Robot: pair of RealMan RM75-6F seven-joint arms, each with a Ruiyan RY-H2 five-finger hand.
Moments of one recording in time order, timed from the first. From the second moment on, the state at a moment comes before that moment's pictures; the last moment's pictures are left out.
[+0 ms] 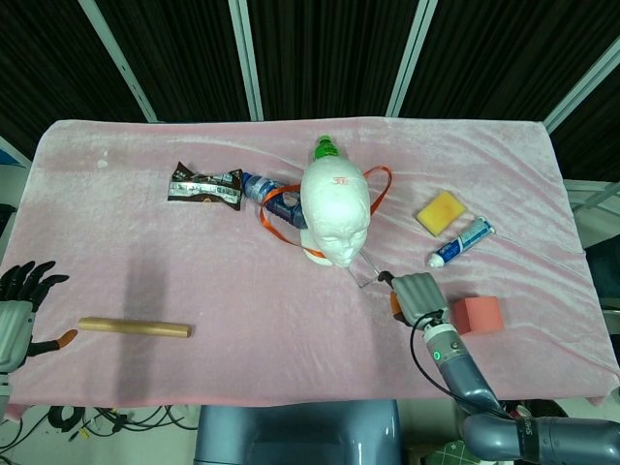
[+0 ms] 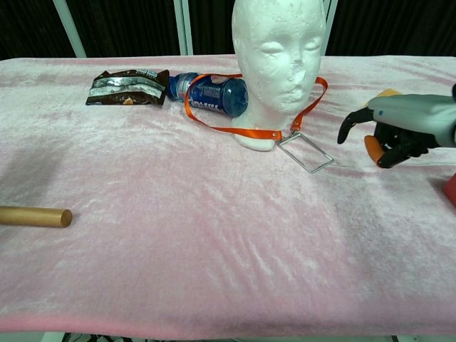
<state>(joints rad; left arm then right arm) -0.18 -1.10 0.04 -1.65 1.41 1.50 0.01 0.74 -1.36 0.11 -1.87 -0.73 1.08 -0.66</state>
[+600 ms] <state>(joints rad) -0.17 -1.12 -0.01 -1.64 1.38 1.48 0.02 0.87 -1.53 0.16 -1.78 -0.52 1.12 -0.80</state>
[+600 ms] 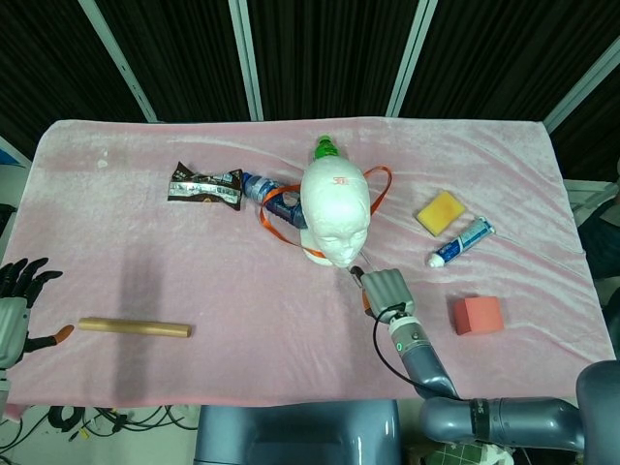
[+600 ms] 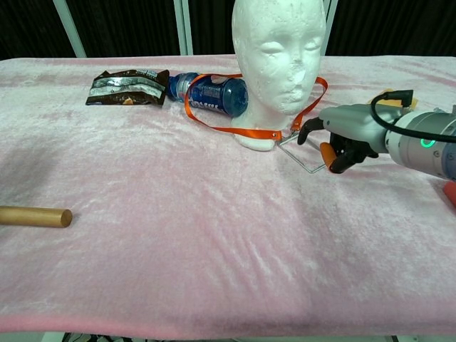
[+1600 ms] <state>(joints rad) -0.14 -1.14 -0.05 -1.64 1.38 1.47 0.04 0.88 -1.58 0.12 -1.66 -0.48 1.07 -0.77</state>
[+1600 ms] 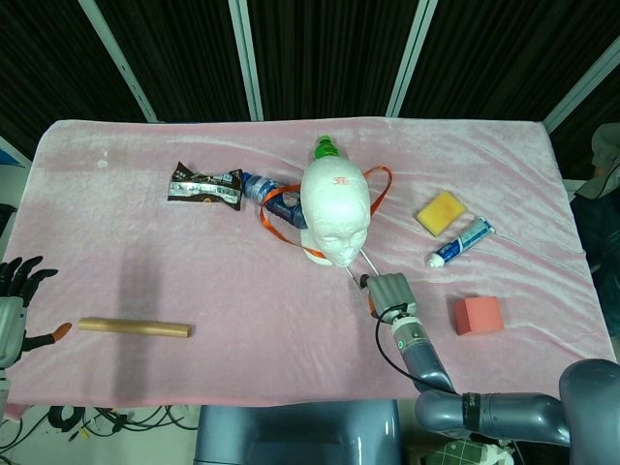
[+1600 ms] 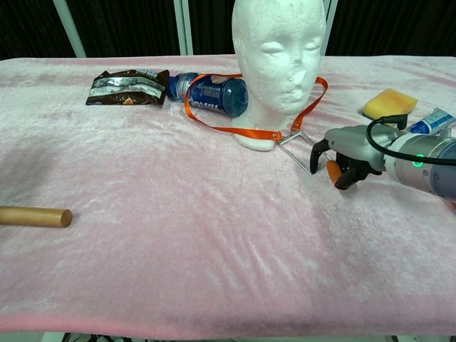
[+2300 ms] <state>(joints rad) -0.13 -1.14 -0.07 -1.64 1.38 1.47 0.04 0.89 -1.61 0.13 -1.66 -0.48 1.08 -0.77</state>
